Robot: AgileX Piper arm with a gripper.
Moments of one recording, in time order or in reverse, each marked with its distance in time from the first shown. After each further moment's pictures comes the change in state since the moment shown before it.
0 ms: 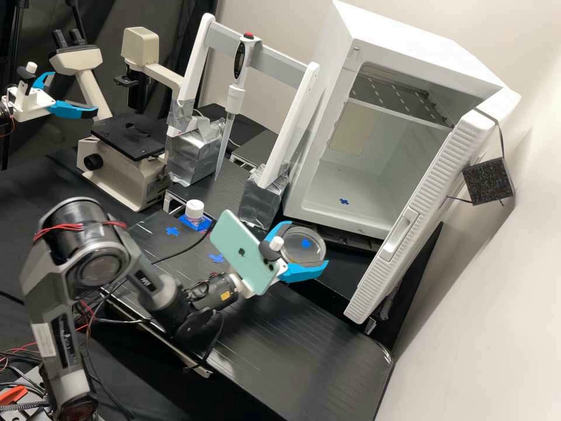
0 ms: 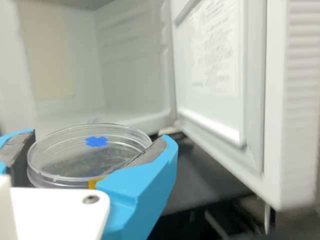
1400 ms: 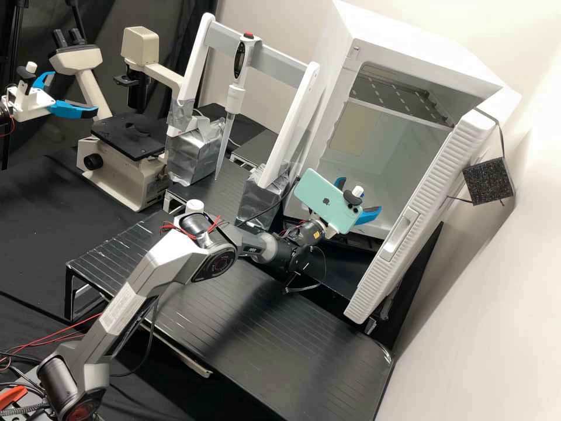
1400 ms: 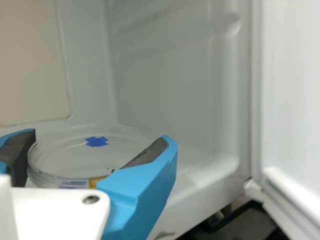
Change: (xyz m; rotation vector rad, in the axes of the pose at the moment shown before) arm 0.216 -0.048 0.003 0.023 0.071 -0.138
